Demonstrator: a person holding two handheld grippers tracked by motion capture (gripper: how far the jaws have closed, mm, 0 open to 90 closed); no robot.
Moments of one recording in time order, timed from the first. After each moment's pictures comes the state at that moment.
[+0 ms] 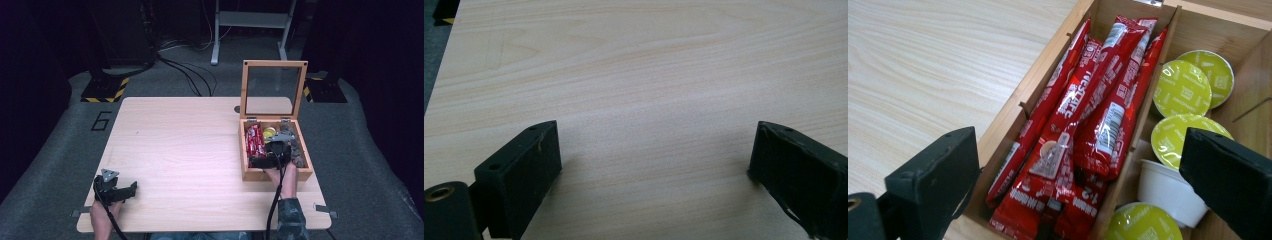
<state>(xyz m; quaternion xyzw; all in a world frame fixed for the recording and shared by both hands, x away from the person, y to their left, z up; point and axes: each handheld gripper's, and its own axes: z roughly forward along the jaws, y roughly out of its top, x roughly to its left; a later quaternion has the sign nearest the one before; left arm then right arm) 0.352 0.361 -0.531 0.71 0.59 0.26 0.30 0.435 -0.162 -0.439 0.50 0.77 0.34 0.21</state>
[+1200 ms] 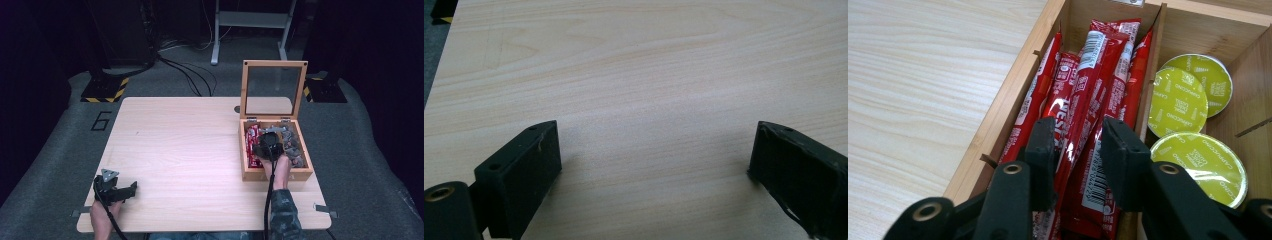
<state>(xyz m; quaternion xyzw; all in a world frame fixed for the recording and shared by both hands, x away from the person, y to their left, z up) 0.353 0.362 -0.531 0.71 0.58 0.26 0.30 0.468 -0.147 -0.447 0.55 0.74 0.31 0.22</state>
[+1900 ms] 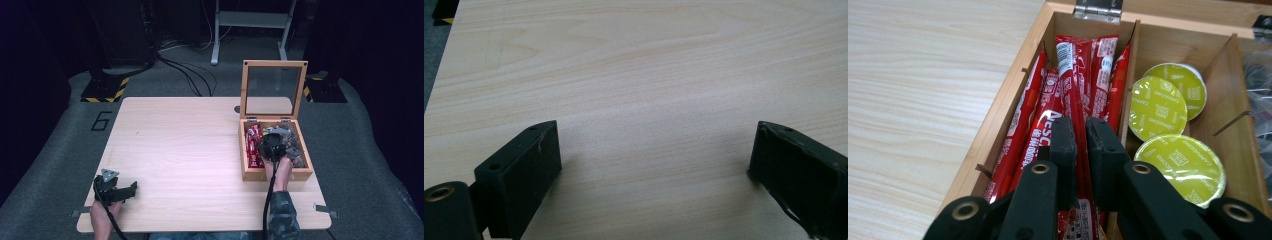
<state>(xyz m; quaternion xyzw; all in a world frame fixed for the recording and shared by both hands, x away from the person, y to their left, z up) 0.352 0.361 -0.531 0.71 0.59 0.26 0.30 0.460 -0.153 -0.443 0.57 0.71 0.34 0.24</state>
